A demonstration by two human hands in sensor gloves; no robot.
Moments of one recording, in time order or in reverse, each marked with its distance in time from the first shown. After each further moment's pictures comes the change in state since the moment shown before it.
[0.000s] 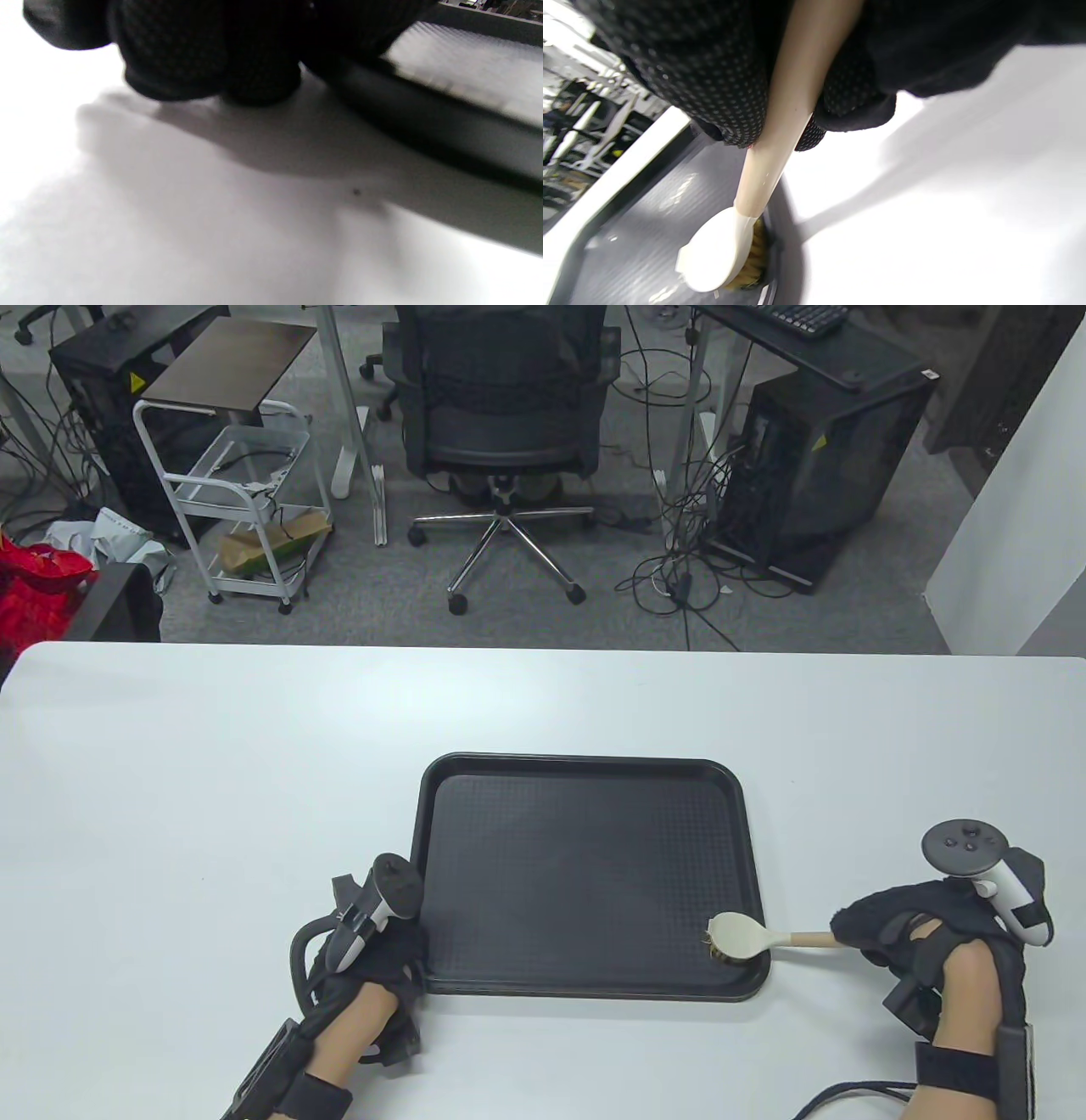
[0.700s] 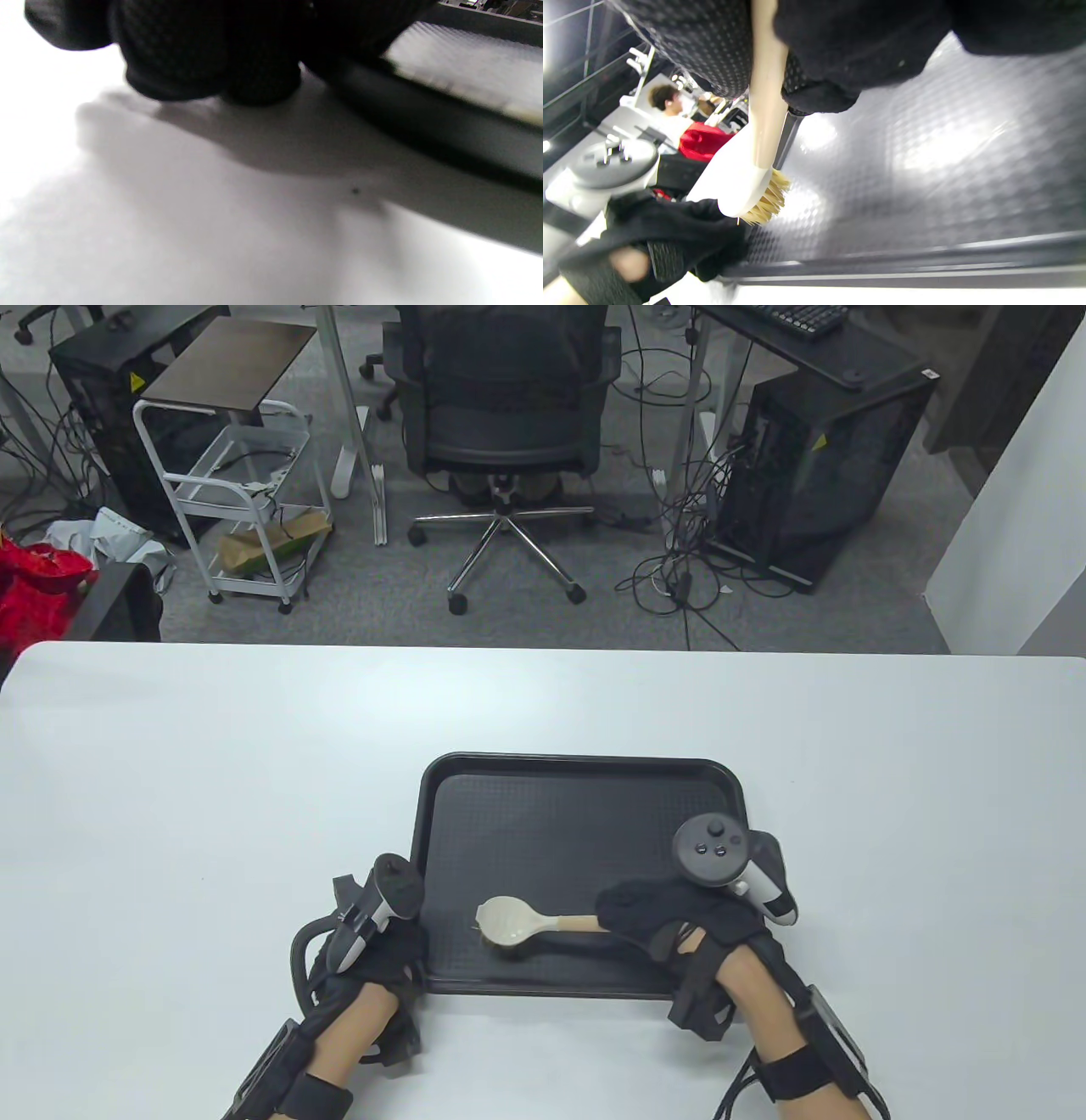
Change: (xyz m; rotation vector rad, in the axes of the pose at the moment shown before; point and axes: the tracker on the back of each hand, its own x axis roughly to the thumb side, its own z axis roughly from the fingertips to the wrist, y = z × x) left_hand -0.001 0.000 -0.001 -0.003 -0.002 0.013; right_hand 0.180 0.166 0.006 0.104 -0.532 0.126
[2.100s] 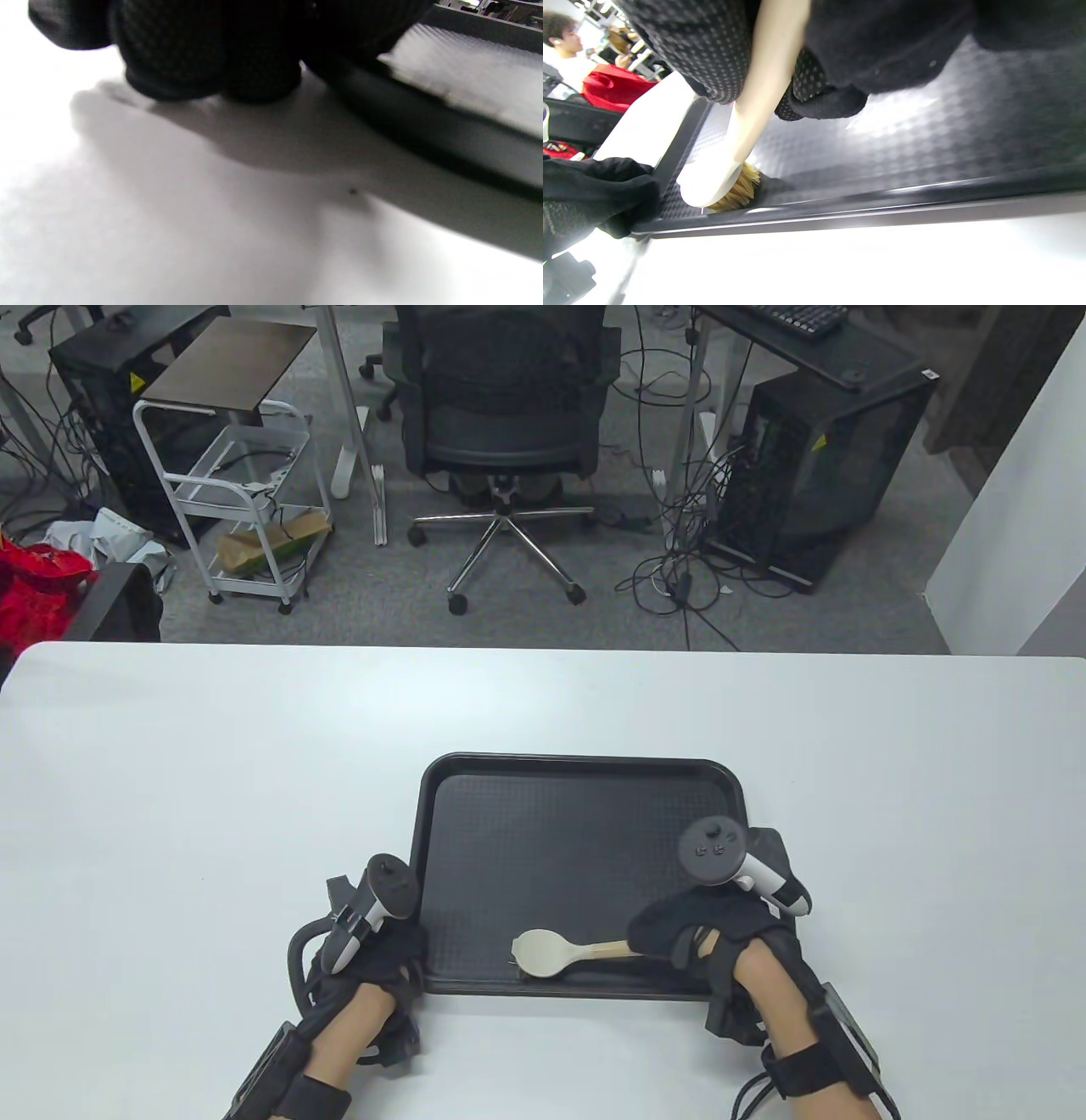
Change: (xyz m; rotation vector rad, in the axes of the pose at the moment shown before) left_hand -0.003 0.000 -0.001 -0.009 -0.001 0.022; right_hand -0.045 -0.029 0.012 0.169 0.237 0.115
